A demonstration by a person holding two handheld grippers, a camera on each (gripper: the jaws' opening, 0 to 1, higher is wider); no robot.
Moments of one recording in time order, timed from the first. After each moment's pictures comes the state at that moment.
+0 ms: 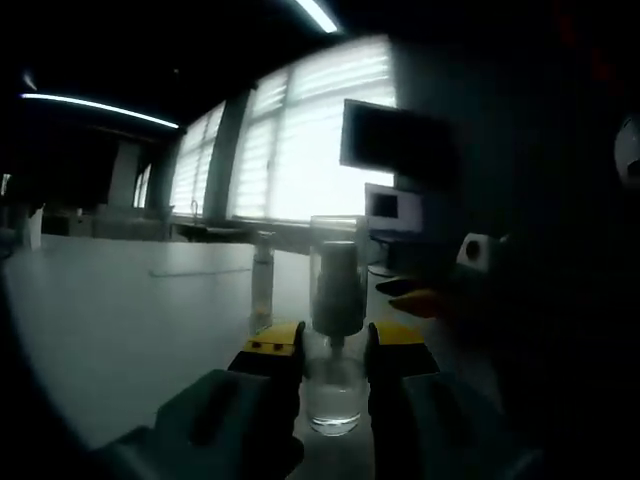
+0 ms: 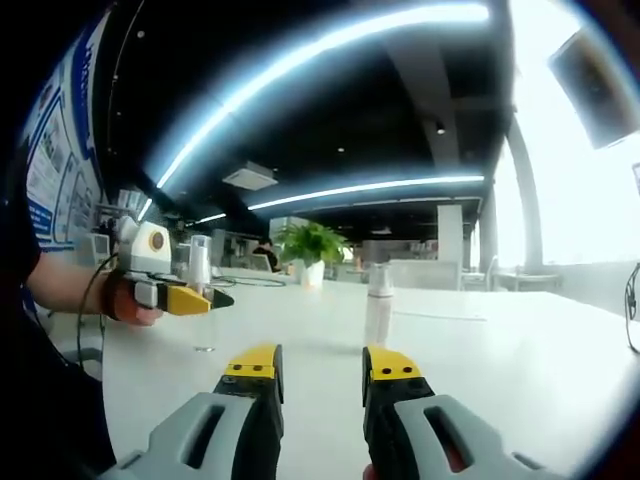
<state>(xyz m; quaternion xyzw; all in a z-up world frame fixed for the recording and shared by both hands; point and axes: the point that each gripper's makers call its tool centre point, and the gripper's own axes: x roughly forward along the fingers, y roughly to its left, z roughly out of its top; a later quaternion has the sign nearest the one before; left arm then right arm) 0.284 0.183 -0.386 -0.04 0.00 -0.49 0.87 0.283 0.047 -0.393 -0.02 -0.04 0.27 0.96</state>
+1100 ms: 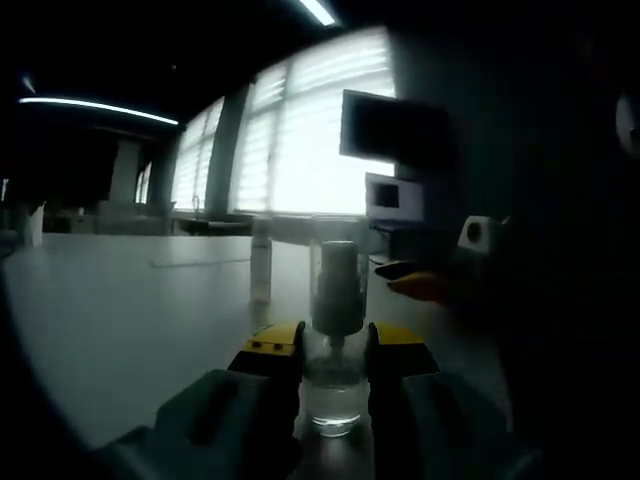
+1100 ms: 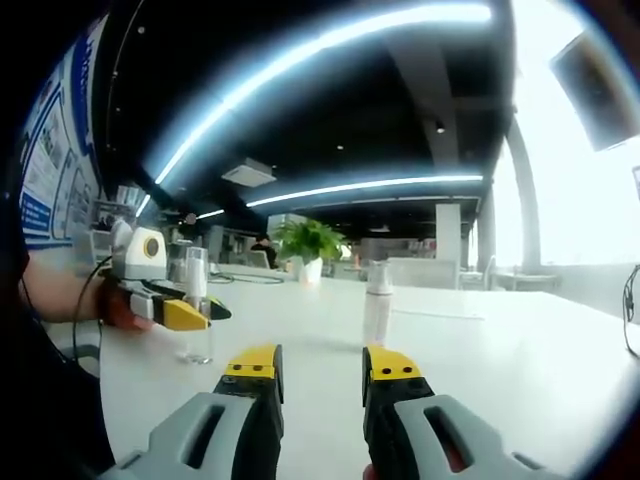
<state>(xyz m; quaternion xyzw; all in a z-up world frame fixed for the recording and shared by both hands) 0.283 0.184 -0.402 -0.03 0.01 -0.48 0.87 0.283 0.047 -0.396 -0.02 -0.04 0.27 0.96</state>
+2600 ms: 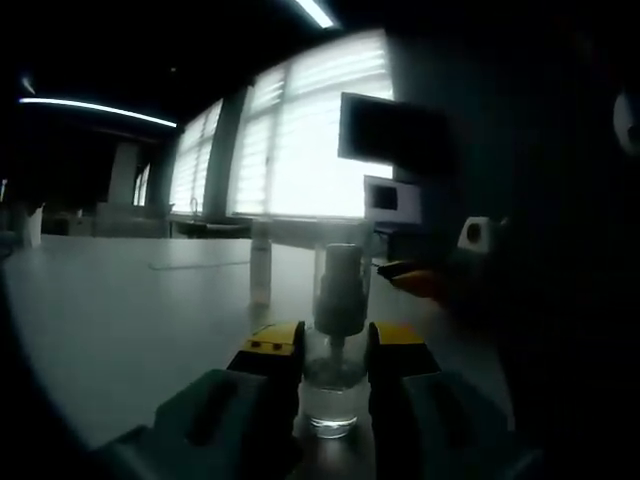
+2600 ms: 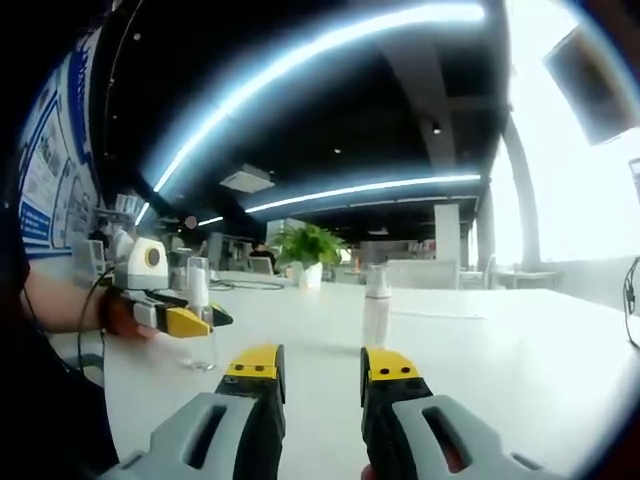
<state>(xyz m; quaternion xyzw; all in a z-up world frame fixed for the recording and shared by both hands) 0.285 0.184 -0.400 -0.03 0.00 -0.49 0.87 0.280 0.044 -0.390 0.00 -0.04 0.27 0.96</state>
